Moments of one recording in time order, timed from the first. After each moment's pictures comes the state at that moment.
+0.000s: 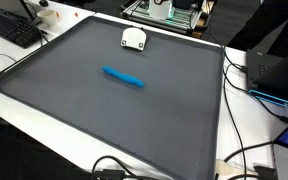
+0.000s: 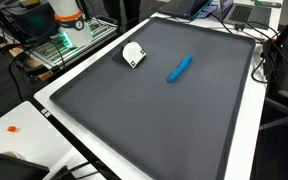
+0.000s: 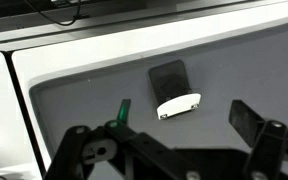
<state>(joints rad) -0.07 -0.60 -0.12 -2.36 0.01 1.56 0.01</state>
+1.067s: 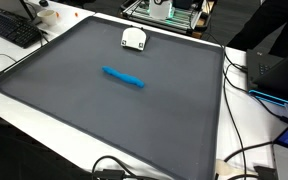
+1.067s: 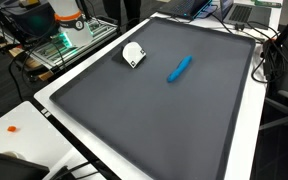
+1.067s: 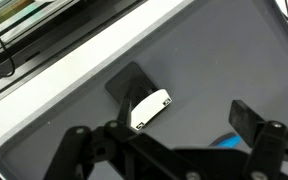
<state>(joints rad) -0.08 -0.54 0.03 -2.42 0.24 1.72 0.48</state>
